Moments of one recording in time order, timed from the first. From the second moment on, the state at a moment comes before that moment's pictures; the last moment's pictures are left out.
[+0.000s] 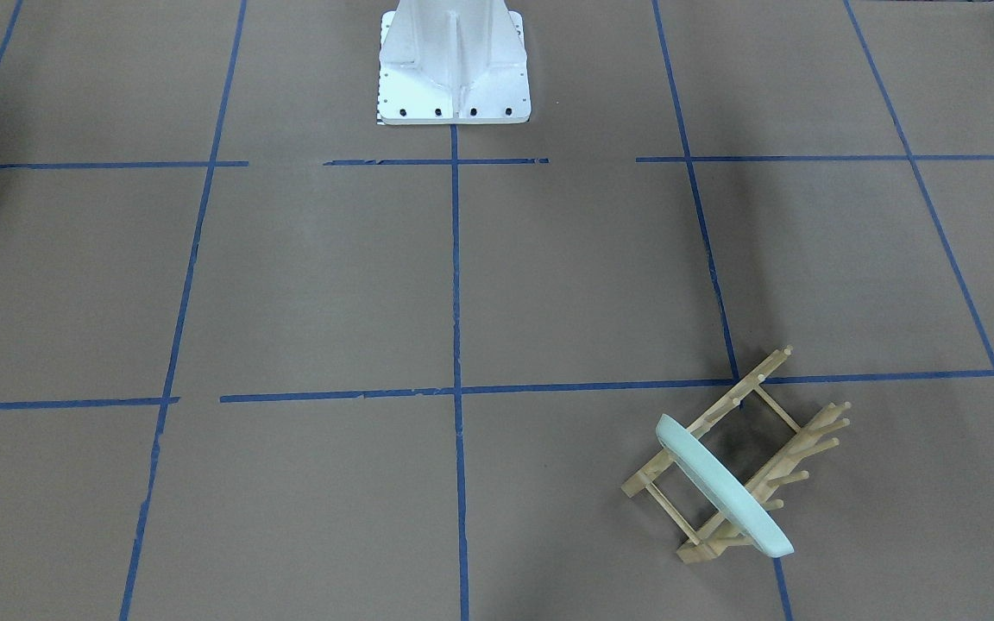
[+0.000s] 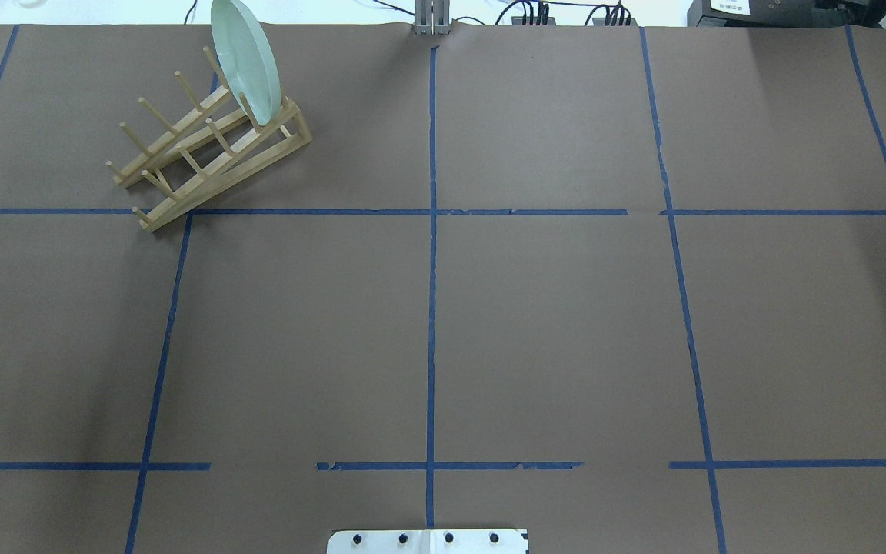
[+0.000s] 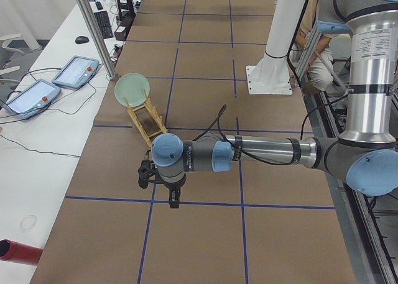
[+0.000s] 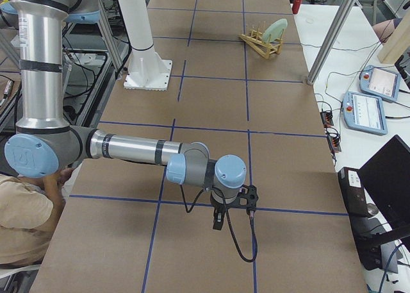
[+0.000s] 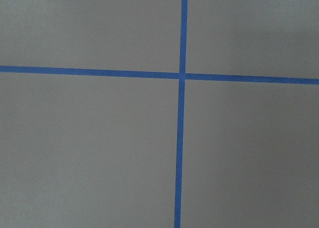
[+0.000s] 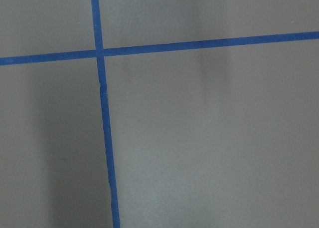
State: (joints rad) left arm -1.62 -1.53 -1.66 -1.51 -2.42 0.01; right arm 1.62 -1.63 1.56 -1.62 2.32 -0.02
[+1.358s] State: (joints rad) left arm -1.61 -1.54 -1.71 -1.84 -2.55 -0.40; right arm 1.62 -1.63 1.56 -1.62 2.32 -0.02
